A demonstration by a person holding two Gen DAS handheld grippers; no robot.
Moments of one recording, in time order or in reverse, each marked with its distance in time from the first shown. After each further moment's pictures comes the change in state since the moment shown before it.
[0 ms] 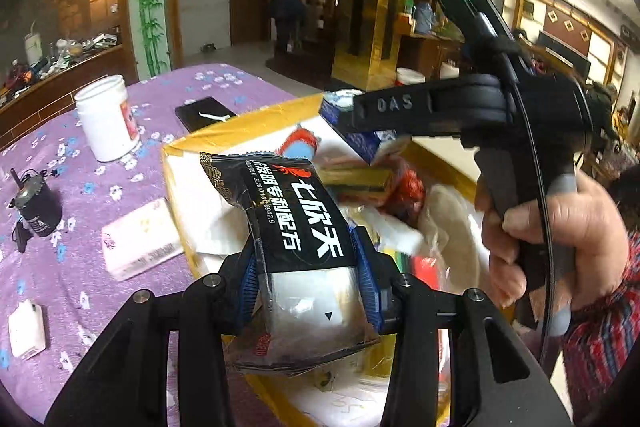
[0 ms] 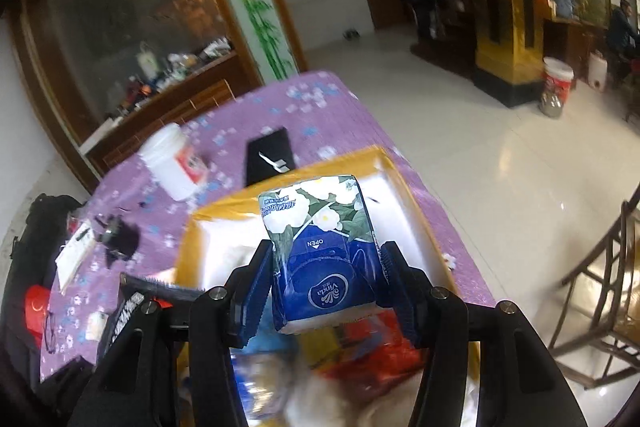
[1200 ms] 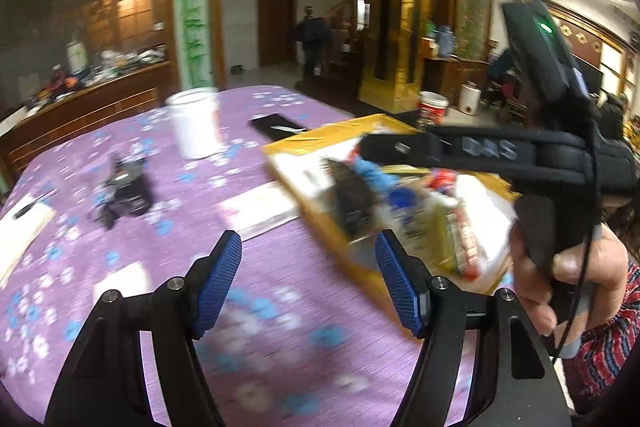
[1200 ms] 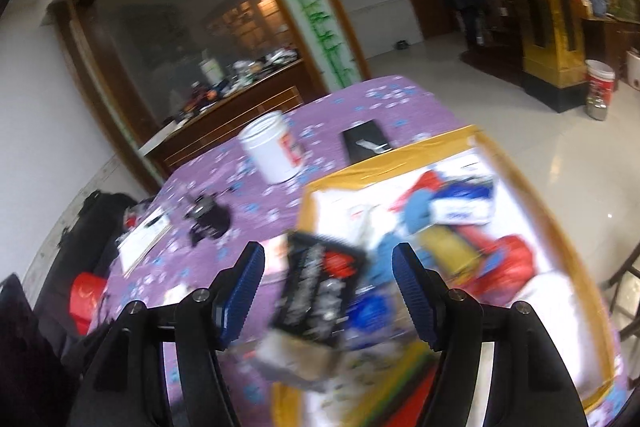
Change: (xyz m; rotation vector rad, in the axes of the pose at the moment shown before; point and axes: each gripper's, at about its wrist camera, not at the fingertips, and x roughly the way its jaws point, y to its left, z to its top) left arm -0.102 0.069 -0.039 -0.035 -0.102 0.099; right arm -0.053 0.086 -0.055 -0.035 -0.065 0.231
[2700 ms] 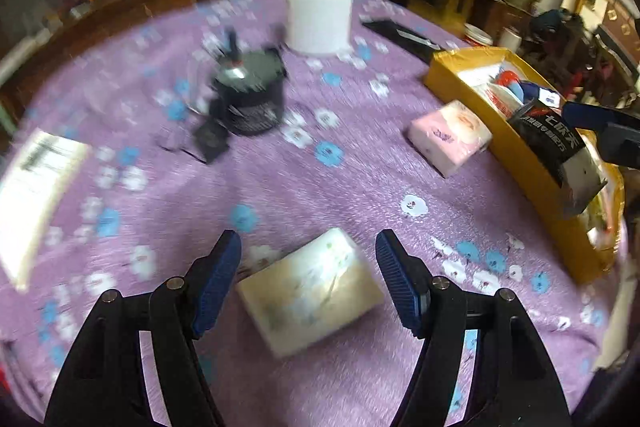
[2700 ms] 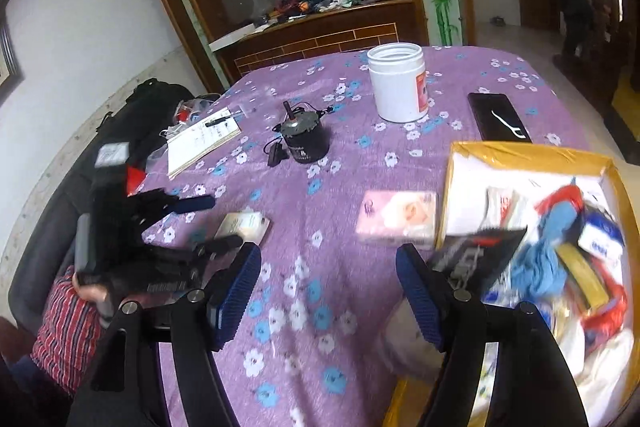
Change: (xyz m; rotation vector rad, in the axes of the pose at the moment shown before) left arm 0.093 0.169 -0.016 -0.074 0.382 0.006; right arm 0.058 0.097 -0.002 -0.295 0.262 0.167
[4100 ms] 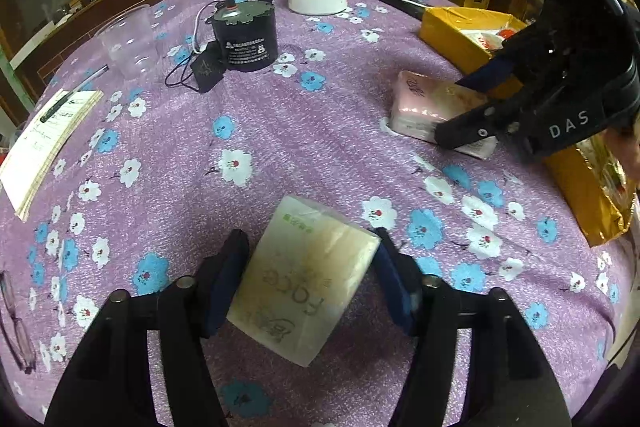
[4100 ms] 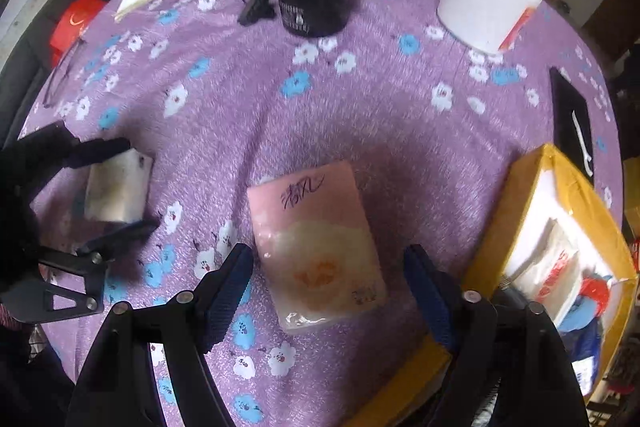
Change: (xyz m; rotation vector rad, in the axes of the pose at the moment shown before) left arm -0.017 -0.038 -0.062 -0.023 0.007 0.117; right arm 0.143 0.016 0.016 -0.349 0.539 -0.143
